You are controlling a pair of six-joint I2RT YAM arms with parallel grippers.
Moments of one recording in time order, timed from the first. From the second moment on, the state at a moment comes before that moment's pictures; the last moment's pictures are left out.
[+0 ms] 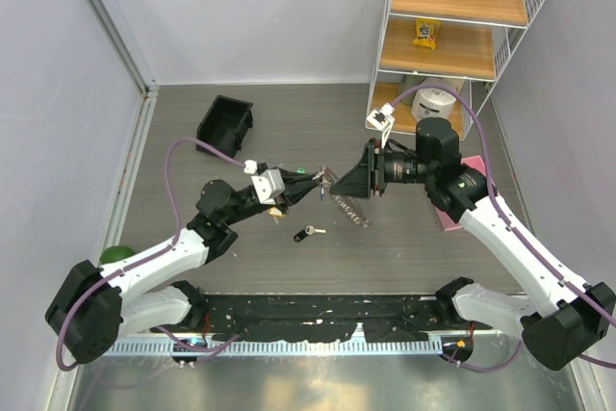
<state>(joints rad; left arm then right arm) -0.71 1.10 0.52 0.84 0.52 0.10 0.49 1.07 1.03 -0.25 -0.87 0.50</state>
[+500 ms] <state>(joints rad) -0.72 0.91 0.52 0.63 0.41 0.18 0.49 1.04 0.94 -0.26 -0.78 0.46</state>
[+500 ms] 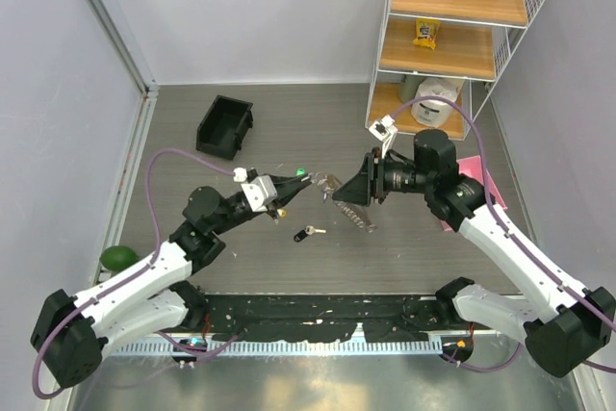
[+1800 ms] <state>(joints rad) -0.78 1.20 1.39 -0.96 0.48 -0.01 0.48 0.82 0.58 0.26 -0.67 0.38</state>
